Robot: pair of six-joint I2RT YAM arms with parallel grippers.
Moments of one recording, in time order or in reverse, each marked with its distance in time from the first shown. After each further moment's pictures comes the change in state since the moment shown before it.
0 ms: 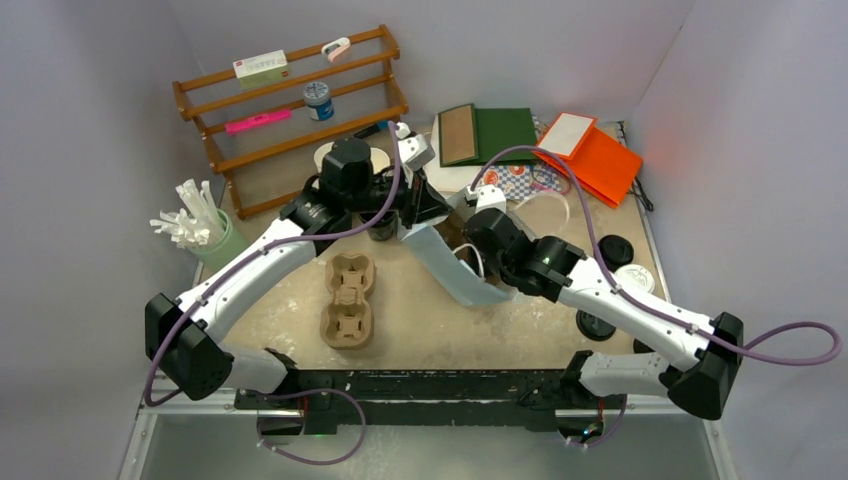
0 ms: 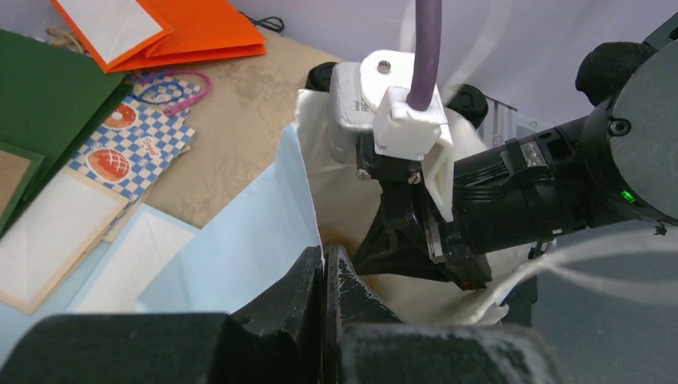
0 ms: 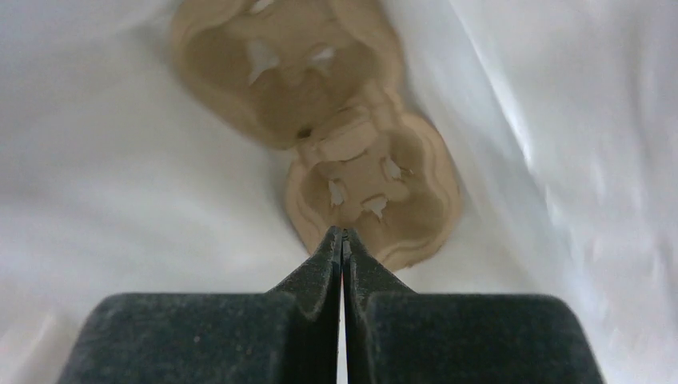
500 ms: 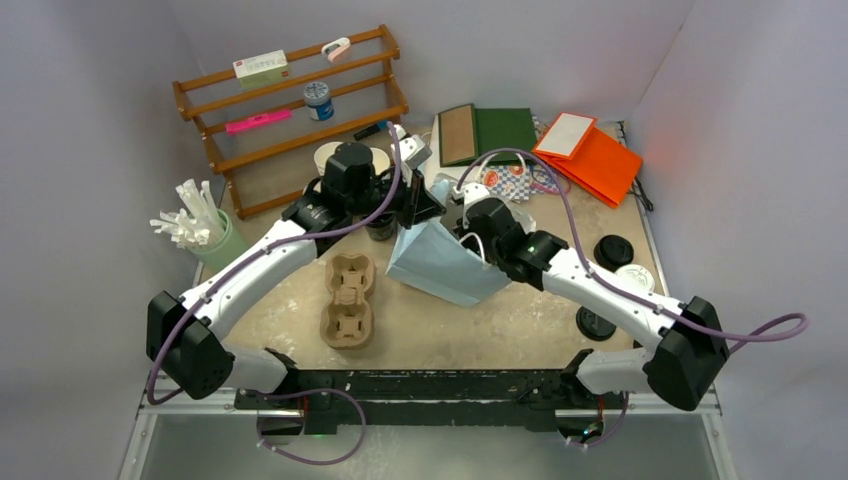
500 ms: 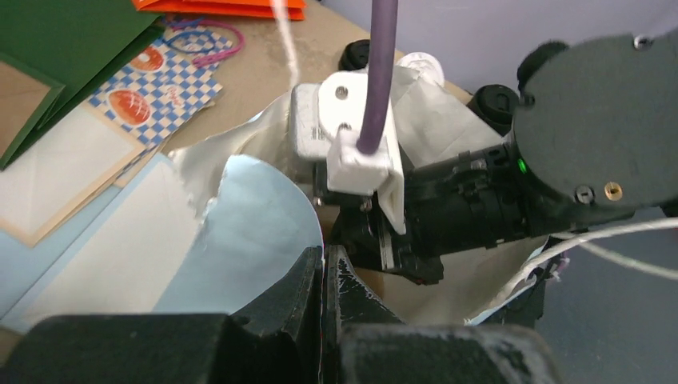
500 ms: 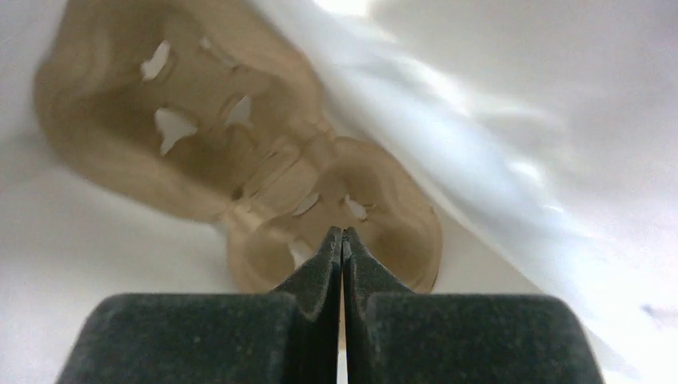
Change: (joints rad) left arm 0.009 0.004 -0.054 -0.001 -0.078 -0.078; right arm -0.132 0.088 -0.126 0.285 -0.185 -0.235
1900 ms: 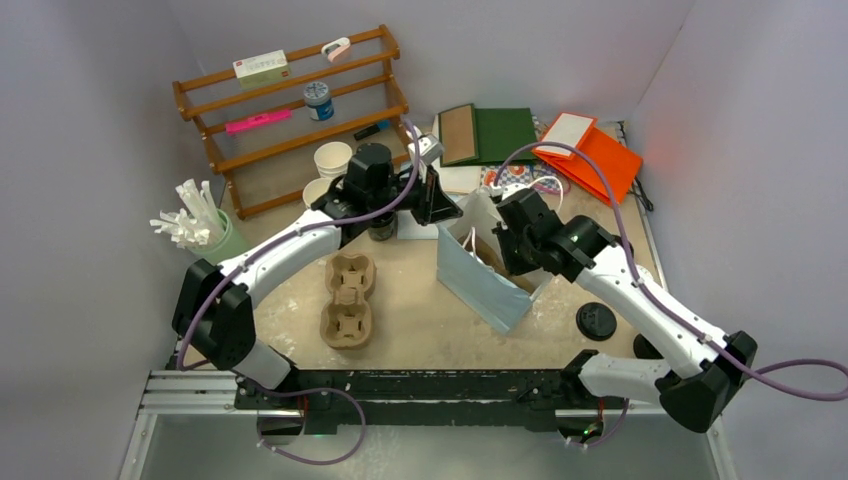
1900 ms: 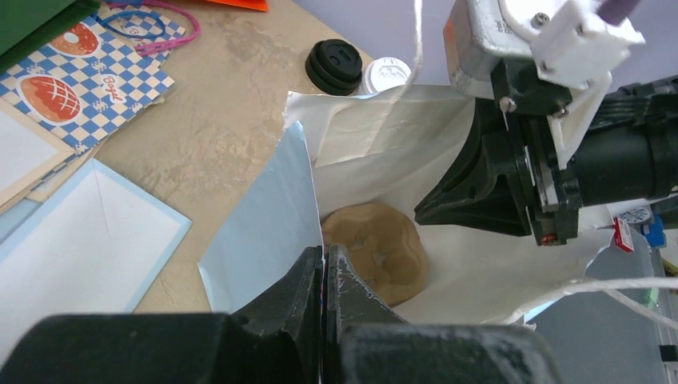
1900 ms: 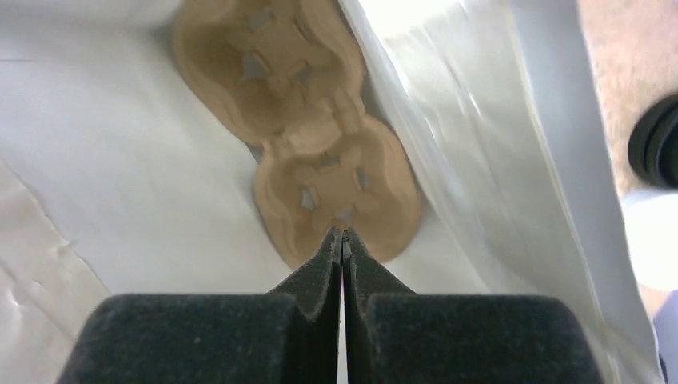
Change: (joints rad) left arm 0.009 0.161 -0.024 0.193 0.081 -0.145; right arm -0.109 -0.099 0.225 -0.614 0.006 0.055
